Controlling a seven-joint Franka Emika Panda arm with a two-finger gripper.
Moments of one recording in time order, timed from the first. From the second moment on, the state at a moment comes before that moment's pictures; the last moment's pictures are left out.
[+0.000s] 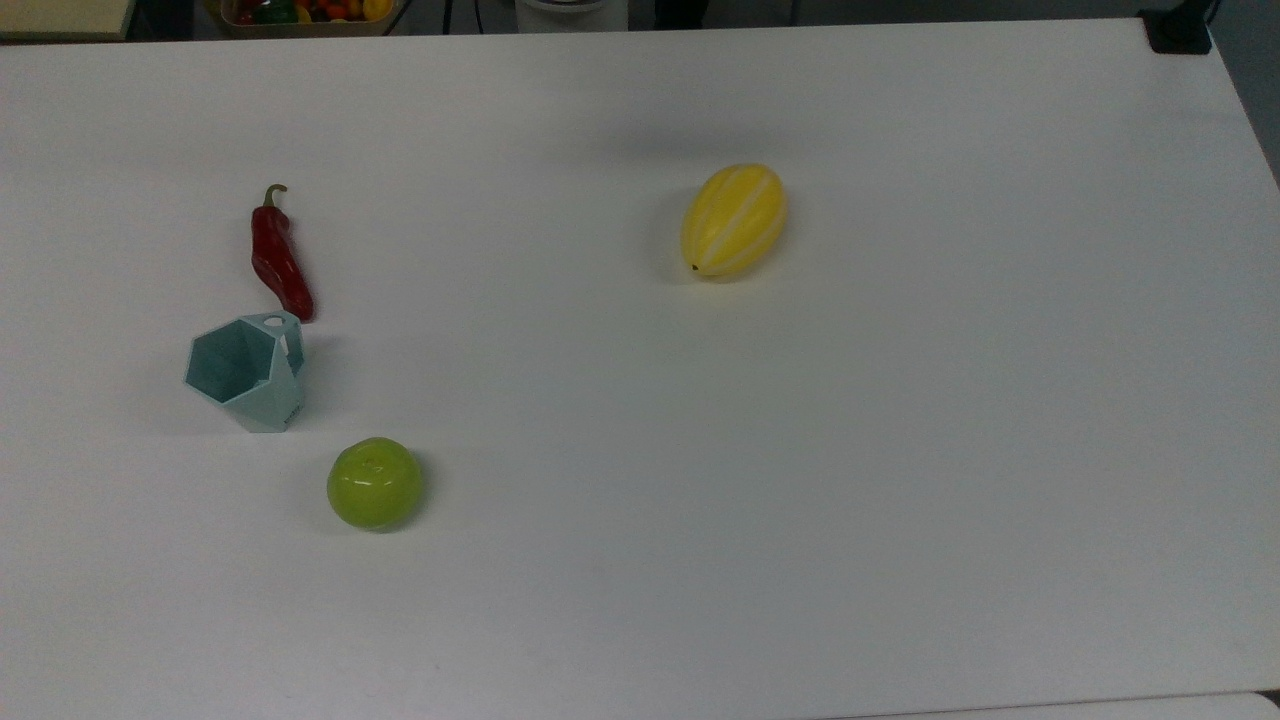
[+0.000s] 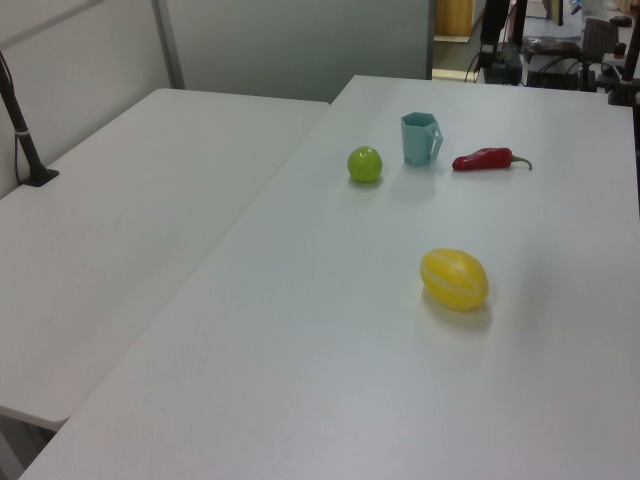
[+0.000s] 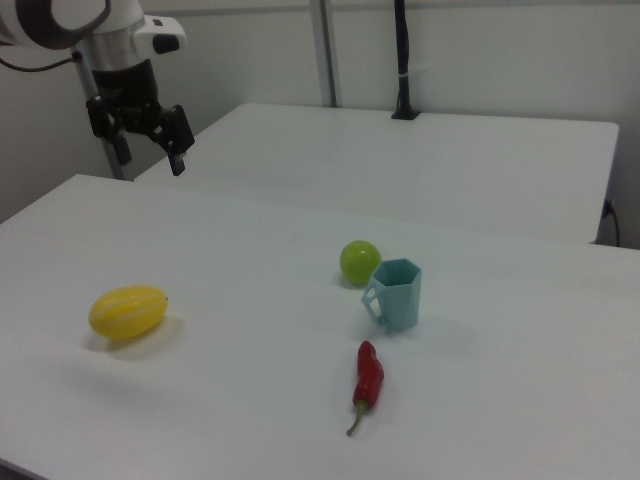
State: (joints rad) arm -0.01 -0.05 0.07 -1.58 0.10 1.63 -0.09
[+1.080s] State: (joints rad) arm -0.02 -0.05 0.06 -1.59 0.09 1.63 -0.08
